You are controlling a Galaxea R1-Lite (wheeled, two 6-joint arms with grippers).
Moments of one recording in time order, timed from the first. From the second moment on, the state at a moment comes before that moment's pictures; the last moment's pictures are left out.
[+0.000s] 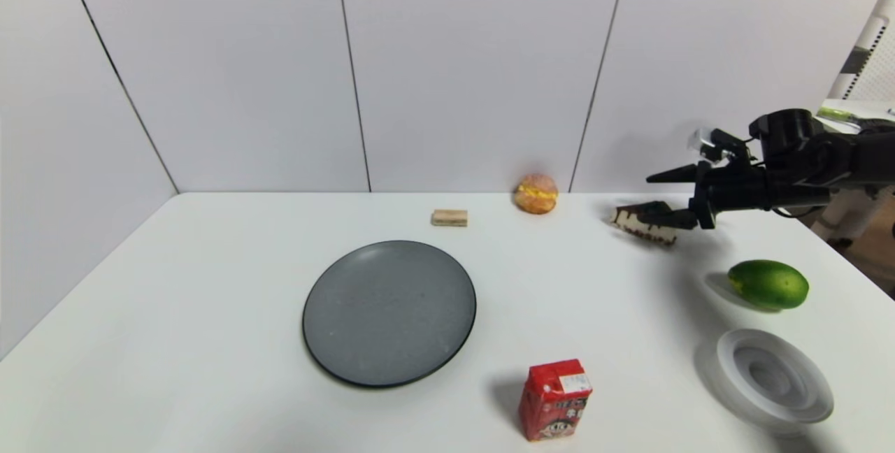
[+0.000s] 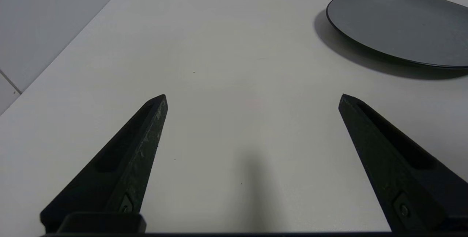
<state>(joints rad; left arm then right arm) 0.00 0.00 0.00 -0.01 0.00 -0.01 -0.21 2.28 -1.79 0.34 0.91 -1.01</state>
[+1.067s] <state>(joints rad) 0.00 0.00 0.00 -0.01 0.00 -0.01 -0.20 2.37 -1.85 0.40 0.85 -1.02</state>
